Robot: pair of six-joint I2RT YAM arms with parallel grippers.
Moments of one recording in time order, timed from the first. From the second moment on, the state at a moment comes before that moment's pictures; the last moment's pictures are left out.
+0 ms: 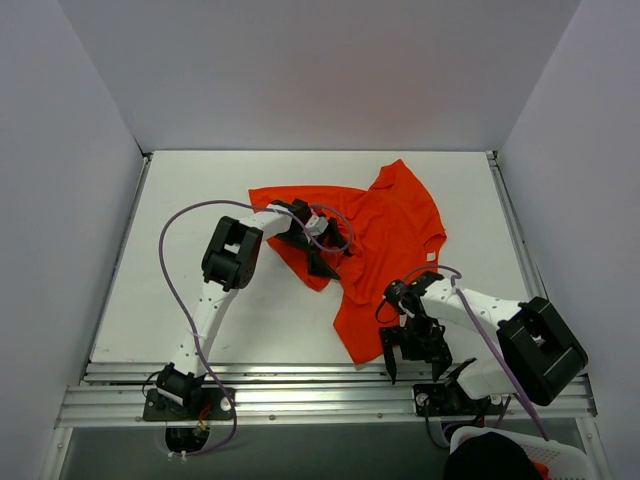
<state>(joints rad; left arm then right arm) -0.48 2.67 2.00 -0.99 1.55 1.49 0.64 1.36 0.60 -1.09 -0.21 0.56</state>
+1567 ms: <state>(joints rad) -0.48 2.66 1.99 -0.97 1.55 1.49 0.69 1.55 1.43 -1.29 0.02 0.54</state>
